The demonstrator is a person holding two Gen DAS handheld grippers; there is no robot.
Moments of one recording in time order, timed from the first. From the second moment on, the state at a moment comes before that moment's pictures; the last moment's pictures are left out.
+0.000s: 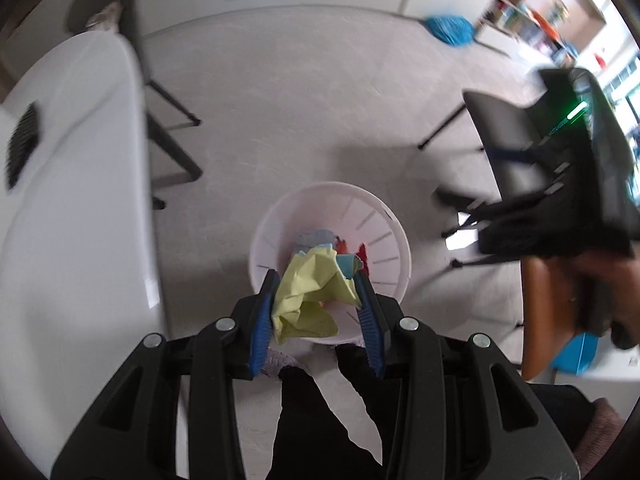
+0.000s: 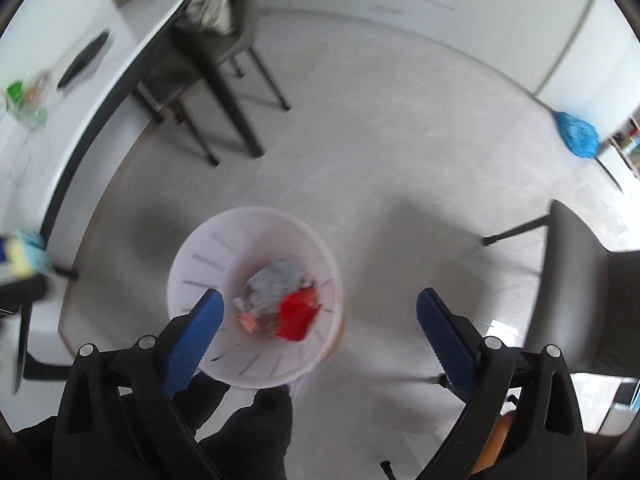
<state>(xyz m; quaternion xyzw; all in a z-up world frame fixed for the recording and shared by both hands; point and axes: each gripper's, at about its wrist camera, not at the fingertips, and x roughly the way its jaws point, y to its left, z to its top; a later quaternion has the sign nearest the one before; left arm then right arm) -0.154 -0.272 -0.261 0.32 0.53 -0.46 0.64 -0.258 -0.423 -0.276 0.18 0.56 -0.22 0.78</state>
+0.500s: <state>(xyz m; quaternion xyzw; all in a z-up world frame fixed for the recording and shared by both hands) -0.176 -0.299 -0.275 0.33 0.54 -0.48 0.61 -0.291 -0.446 -0.242 0.20 0.52 -0.27 0.79</state>
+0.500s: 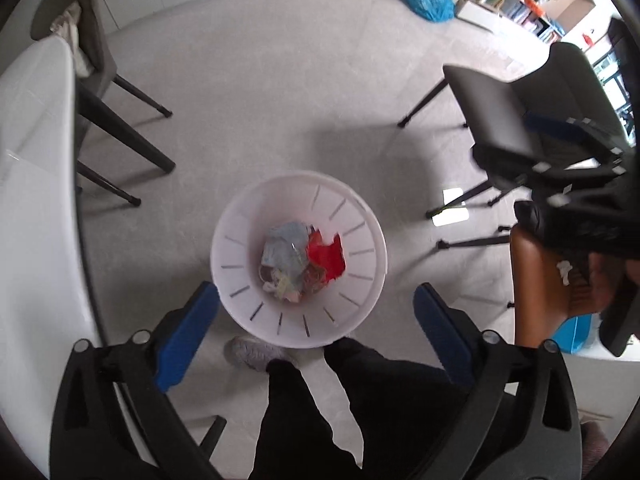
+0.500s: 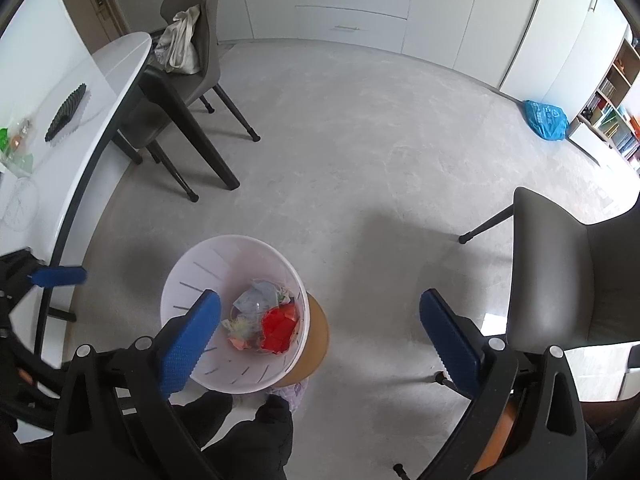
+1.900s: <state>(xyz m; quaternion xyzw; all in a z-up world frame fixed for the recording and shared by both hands) 0.014 -0.104 -0.150 0.16 0.49 -0.24 0.82 -0.085 -0.298 -0.152 0.08 0.49 -0.10 0.86</state>
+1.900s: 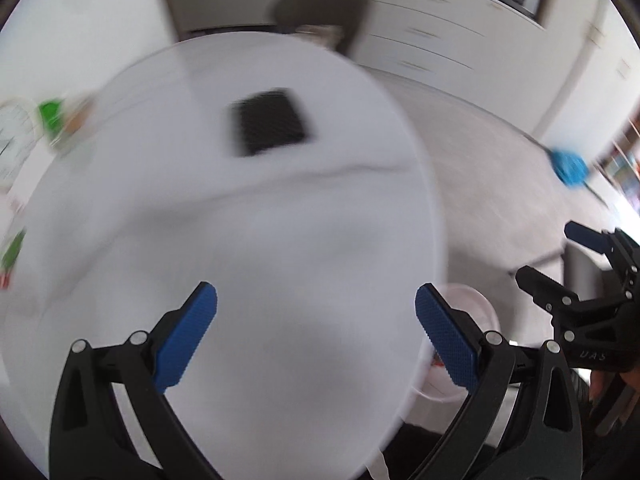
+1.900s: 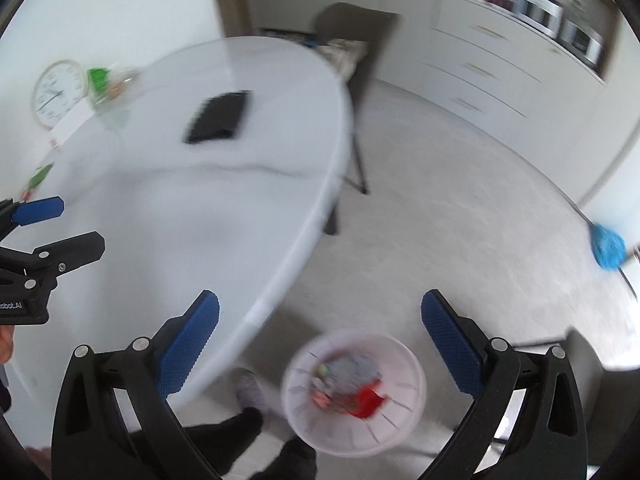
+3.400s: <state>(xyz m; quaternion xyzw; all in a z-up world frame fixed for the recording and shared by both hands) 0.165 -0.052 -0.153 0.06 0.50 -0.20 0.84 0.155 -0.266 -0.162 0.13 0.49 -0.07 0.86</state>
